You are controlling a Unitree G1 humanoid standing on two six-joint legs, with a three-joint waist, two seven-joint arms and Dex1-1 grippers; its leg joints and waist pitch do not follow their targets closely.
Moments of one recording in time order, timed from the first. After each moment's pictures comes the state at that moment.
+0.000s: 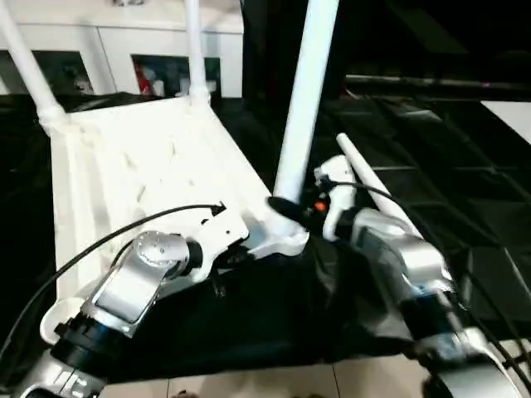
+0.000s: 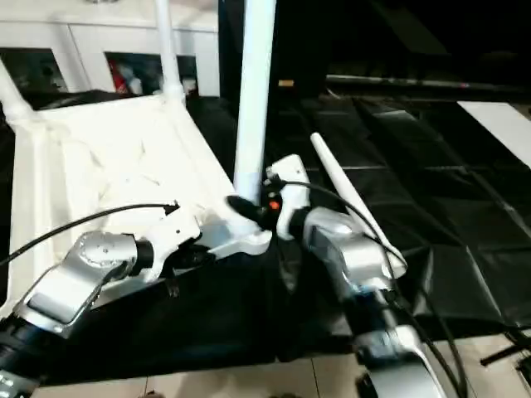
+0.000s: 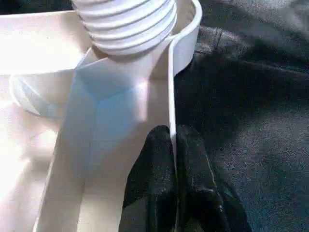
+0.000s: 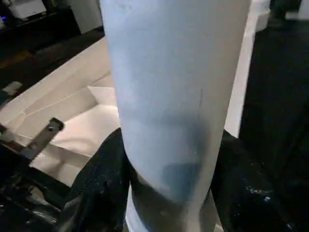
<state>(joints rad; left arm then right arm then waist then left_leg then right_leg) -0.39 0.47 -0.35 0.06 0.01 0.51 -0.87 -0.58 -0.16 0.10 0.43 0.31 0.39 0.73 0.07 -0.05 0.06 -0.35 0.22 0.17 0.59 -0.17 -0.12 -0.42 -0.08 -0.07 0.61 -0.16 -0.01</state>
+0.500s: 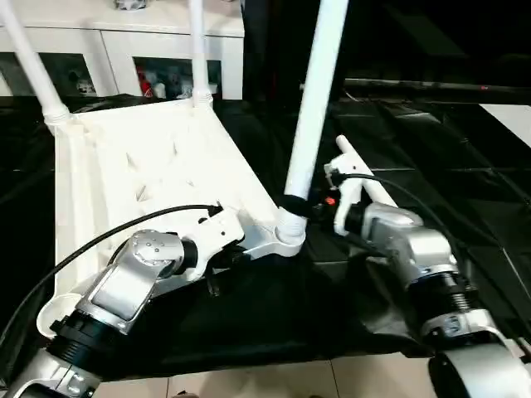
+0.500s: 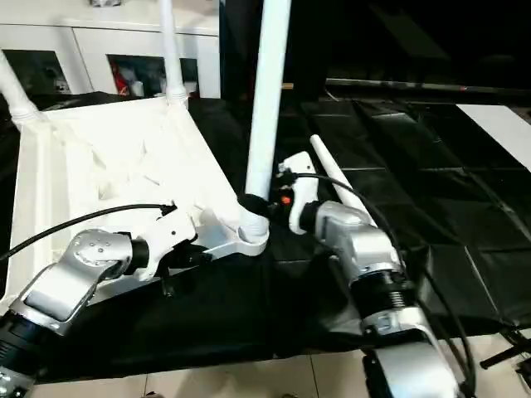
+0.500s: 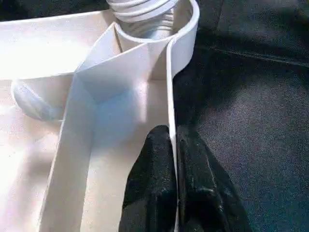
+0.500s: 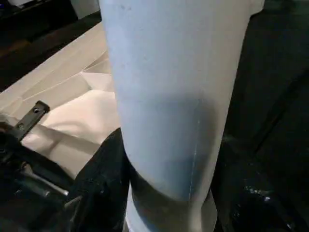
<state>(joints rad) -0.41 0.49 -0.35 0.13 0.02 0.42 -0.91 -0.64 -0.23 0.08 0.53 0.31 0.43 0.81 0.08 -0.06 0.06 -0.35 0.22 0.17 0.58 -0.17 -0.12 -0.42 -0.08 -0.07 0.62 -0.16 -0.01</state>
